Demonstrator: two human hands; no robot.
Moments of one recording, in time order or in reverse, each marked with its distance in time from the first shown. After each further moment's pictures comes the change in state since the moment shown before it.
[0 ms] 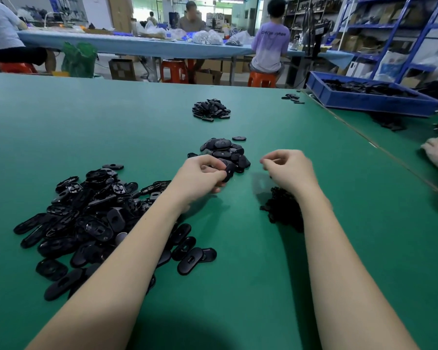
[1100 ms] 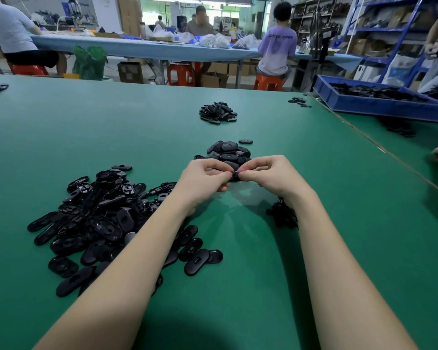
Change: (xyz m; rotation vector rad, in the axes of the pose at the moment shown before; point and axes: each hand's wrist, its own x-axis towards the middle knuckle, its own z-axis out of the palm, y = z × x) left_hand -0.003 -0.002 -0.006 0.012 0.028 0.030; right_hand -0.015 -0.025 0.017 0.235 -0.321 -0.087
